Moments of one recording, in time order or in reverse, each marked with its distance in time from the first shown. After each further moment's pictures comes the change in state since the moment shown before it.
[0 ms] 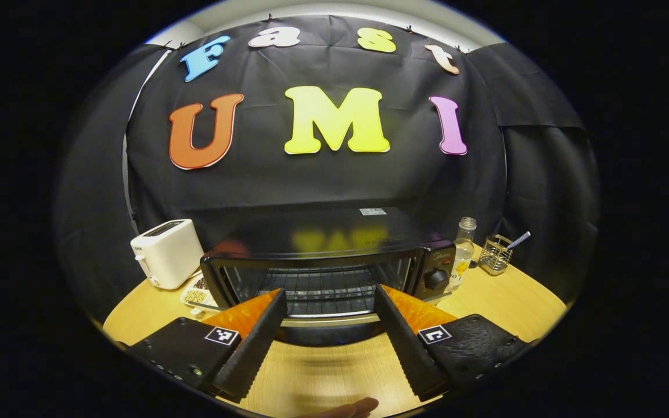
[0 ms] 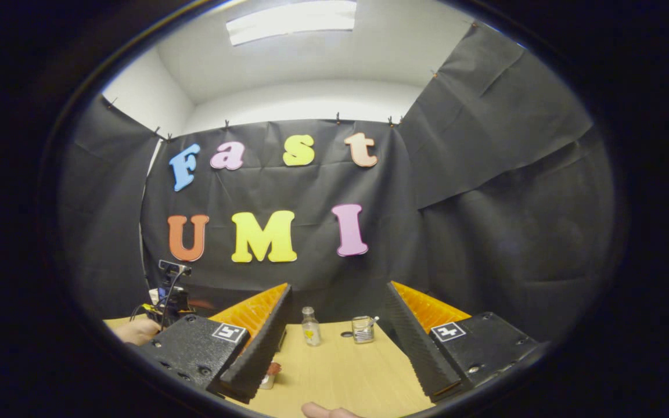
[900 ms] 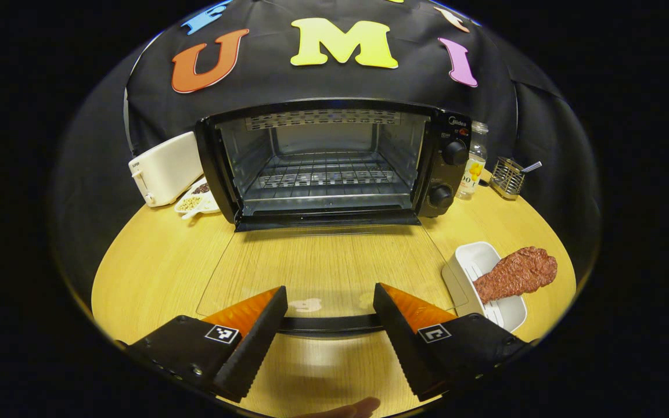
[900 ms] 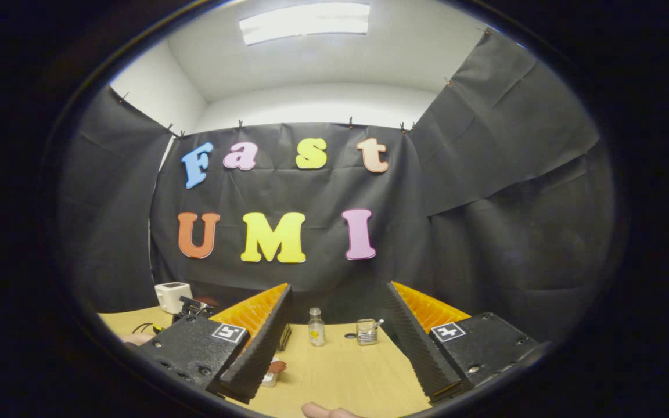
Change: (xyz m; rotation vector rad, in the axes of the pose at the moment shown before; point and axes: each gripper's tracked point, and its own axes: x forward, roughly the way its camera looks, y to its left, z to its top) left arm -0.032 0.000 -0.137 -0.015 0.353 0.019; right arm -0.014 0.019 0.003 -0.041 -0.006 0.040
